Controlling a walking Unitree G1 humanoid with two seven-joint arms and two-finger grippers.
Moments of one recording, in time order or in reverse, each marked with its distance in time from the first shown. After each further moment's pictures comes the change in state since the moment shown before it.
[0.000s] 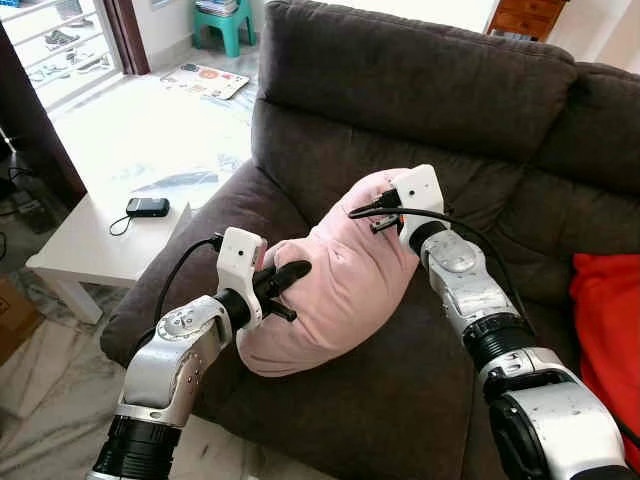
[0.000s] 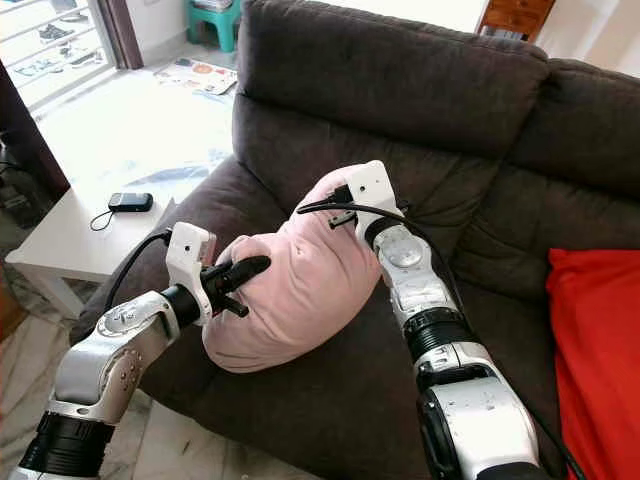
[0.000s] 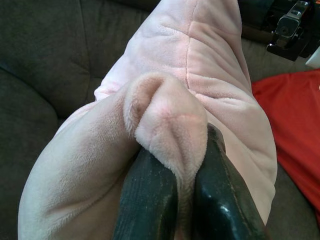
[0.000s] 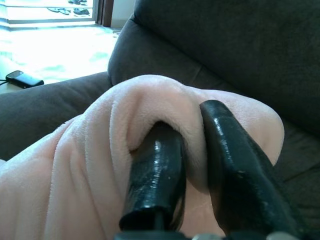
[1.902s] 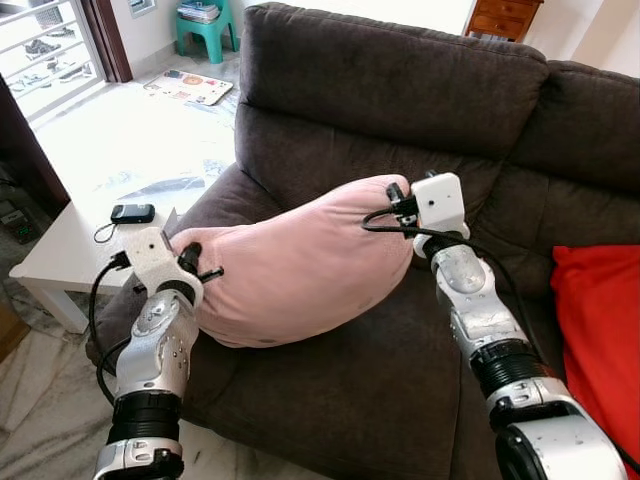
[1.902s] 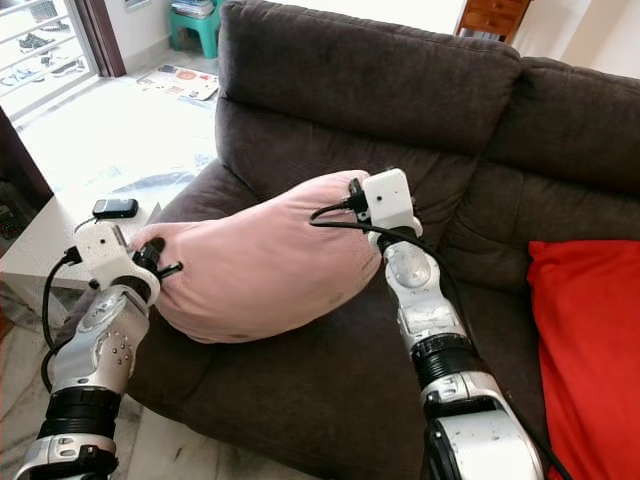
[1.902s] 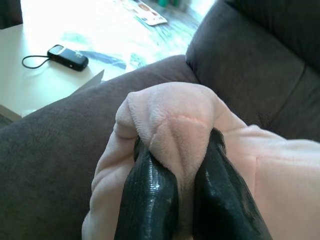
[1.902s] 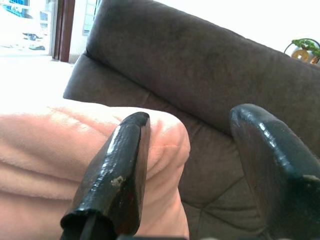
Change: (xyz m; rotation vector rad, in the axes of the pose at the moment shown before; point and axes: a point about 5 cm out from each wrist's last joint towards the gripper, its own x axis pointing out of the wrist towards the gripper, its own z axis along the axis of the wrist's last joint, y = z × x) left arm -0.026 0.093 -0.010 -0.299 -0.215 0.913; right arm -0.020 -0.009 -0.003 -0.027 -0.132 -0.203
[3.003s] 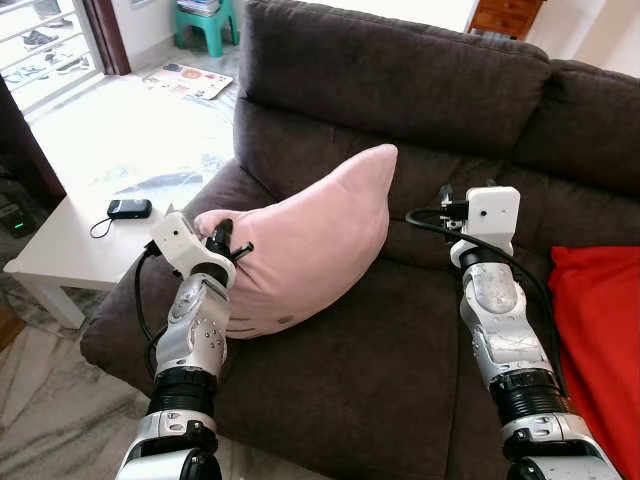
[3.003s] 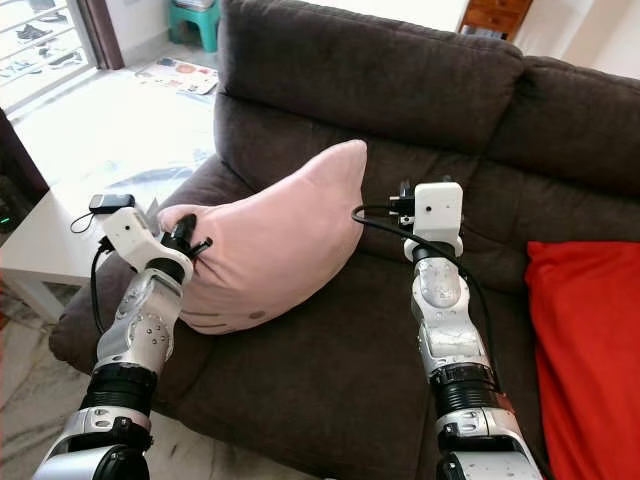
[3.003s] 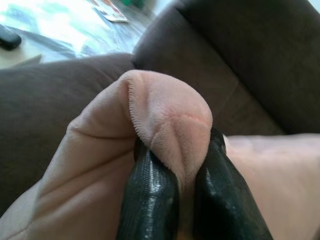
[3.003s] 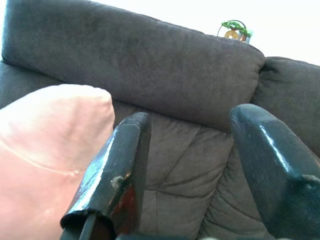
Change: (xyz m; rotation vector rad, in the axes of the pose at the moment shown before) left arm 0.013 -0.040 -0.004 -0.229 -0.026 -0.124; right arm -0.029 -0.035 -0.016 0.084 0.018 -0.266
